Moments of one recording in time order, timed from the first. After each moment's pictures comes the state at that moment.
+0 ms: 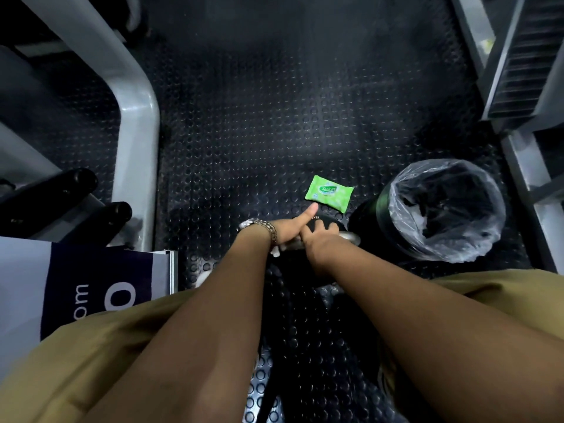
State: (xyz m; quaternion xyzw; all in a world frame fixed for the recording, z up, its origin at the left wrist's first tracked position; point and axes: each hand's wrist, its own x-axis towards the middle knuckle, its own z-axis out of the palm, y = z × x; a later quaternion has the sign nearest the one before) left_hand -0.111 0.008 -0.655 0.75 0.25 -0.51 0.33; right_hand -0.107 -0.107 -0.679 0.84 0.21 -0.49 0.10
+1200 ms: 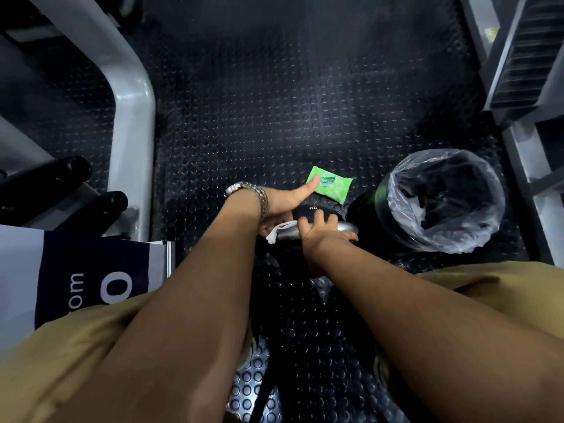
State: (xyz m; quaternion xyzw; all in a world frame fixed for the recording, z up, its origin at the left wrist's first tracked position) left_hand -0.088 0.018 -0.626 0.71 0.25 -0.57 0.34; right_hand -0.118 -0.109 -0.676 0.86 0.17 -0.47 0.12
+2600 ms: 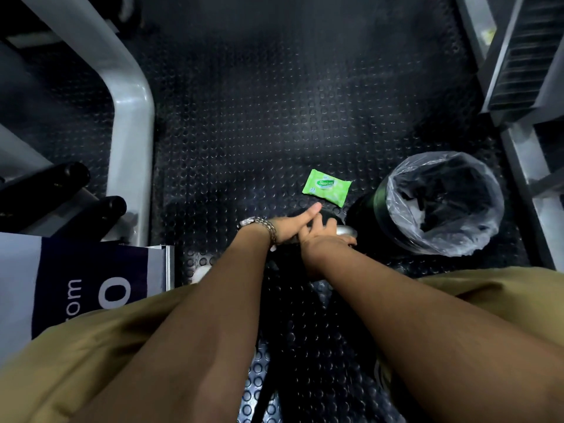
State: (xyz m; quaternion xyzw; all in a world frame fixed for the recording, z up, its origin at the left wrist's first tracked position) left_hand -0.115 -0.002 -0.661 0.76 0.24 -0.50 0.33; right_hand -0.116 -0.108 -0.672 0.85 0.17 -0.49 0.11
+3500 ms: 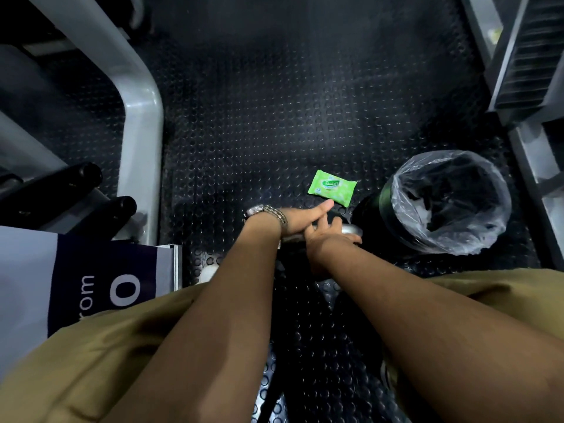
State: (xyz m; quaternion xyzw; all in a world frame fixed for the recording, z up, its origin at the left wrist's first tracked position) left_hand -0.108 -0.006 -0.631 0.77 0.23 -0.50 0.33; right_hand -0.116 -0.105 -0.675 0.85 0.15 -0.49 0.11
